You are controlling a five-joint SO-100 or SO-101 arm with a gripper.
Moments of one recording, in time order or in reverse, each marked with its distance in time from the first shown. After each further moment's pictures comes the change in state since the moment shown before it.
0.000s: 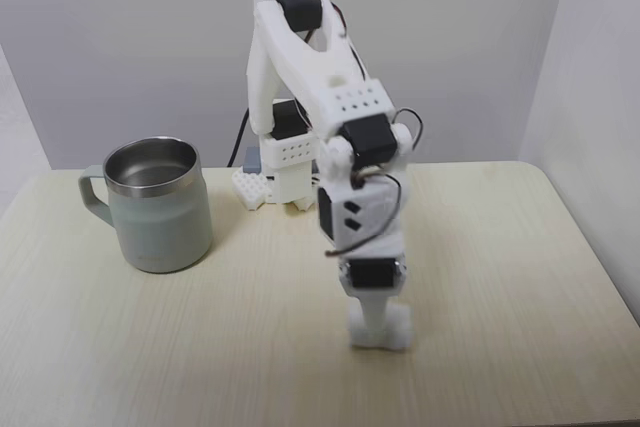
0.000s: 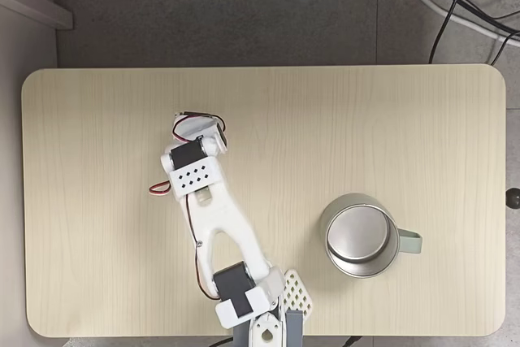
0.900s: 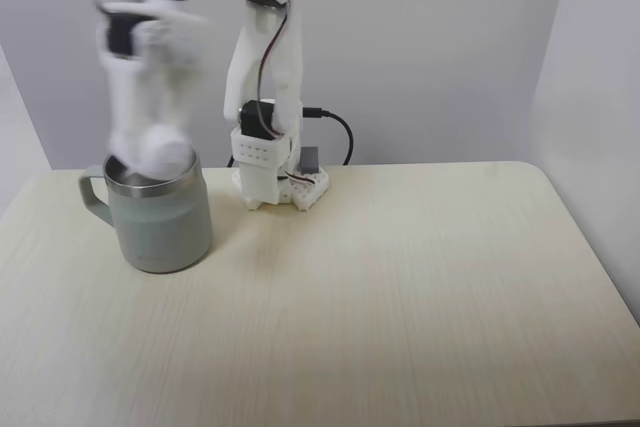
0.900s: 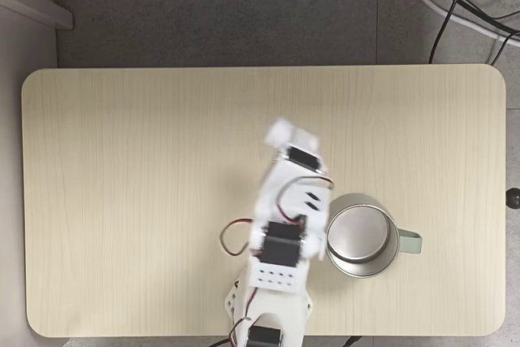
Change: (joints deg) arm 50.3 -21.6 35.2 45.6 -11.2
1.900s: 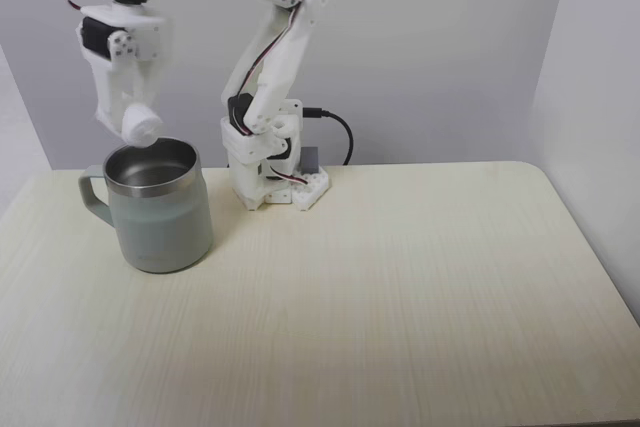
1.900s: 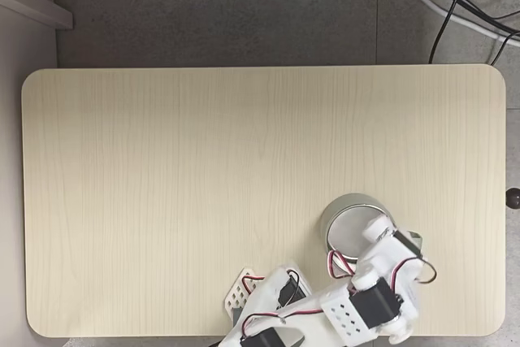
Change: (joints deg) arm 31.8 -15.6 -22.0 3.3 -36.4
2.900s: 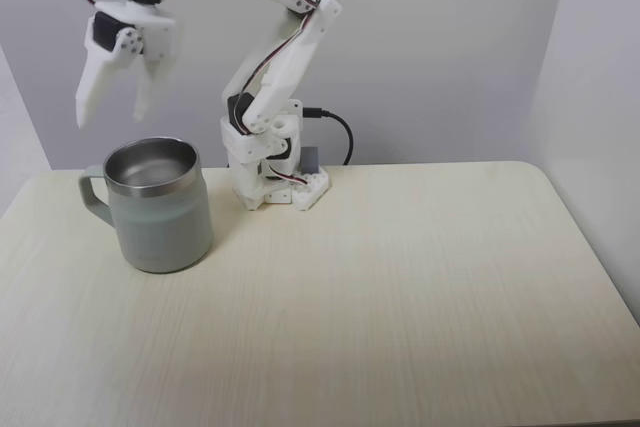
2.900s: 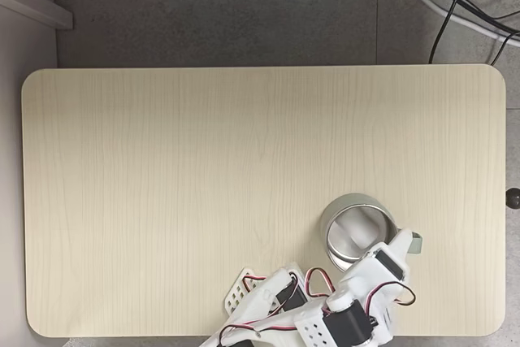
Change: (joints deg) arm 1.5 -7.5 -6.9 -4.8 2.0
